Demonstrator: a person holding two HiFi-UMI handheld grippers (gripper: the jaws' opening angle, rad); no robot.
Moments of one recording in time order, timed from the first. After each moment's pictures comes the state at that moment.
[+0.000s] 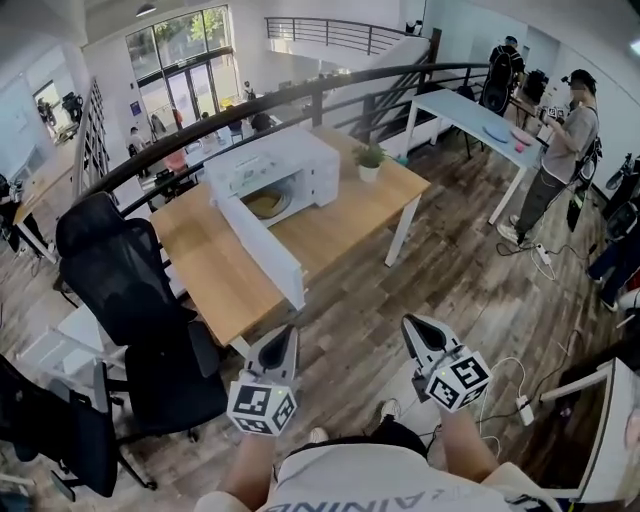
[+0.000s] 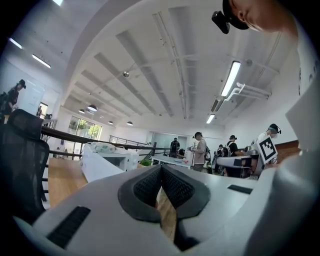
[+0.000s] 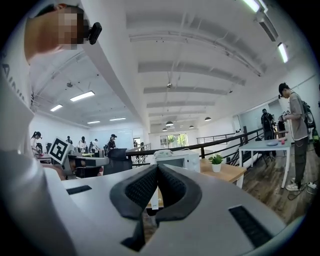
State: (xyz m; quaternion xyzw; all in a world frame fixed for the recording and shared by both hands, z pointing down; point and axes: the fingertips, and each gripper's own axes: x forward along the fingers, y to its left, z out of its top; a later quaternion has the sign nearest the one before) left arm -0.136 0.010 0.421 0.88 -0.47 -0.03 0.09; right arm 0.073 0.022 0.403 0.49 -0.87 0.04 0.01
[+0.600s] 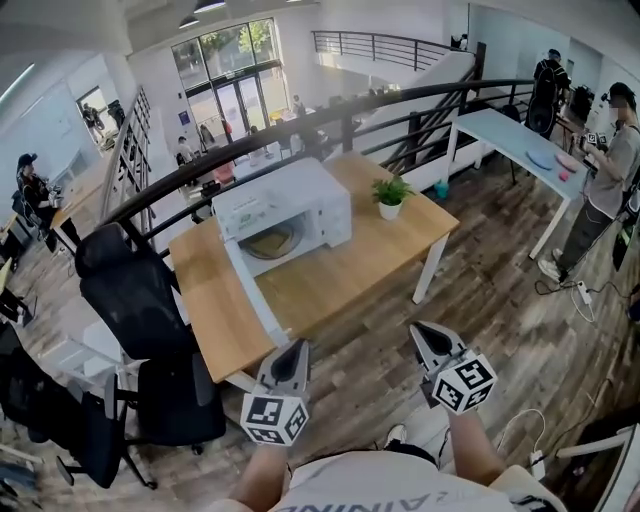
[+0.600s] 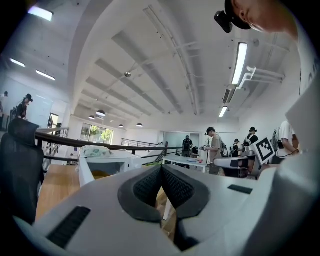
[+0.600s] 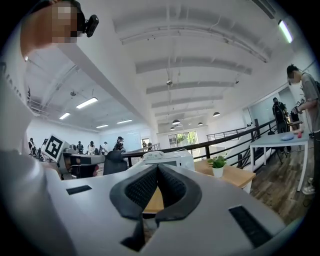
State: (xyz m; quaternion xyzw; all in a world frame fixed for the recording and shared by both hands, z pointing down) left arm -0.016 -0.117 0.418 0.84 -0.54 -0.01 0.07; right arm 0.193 -0.148 0.417 0.42 -0.90 0.07 0.00
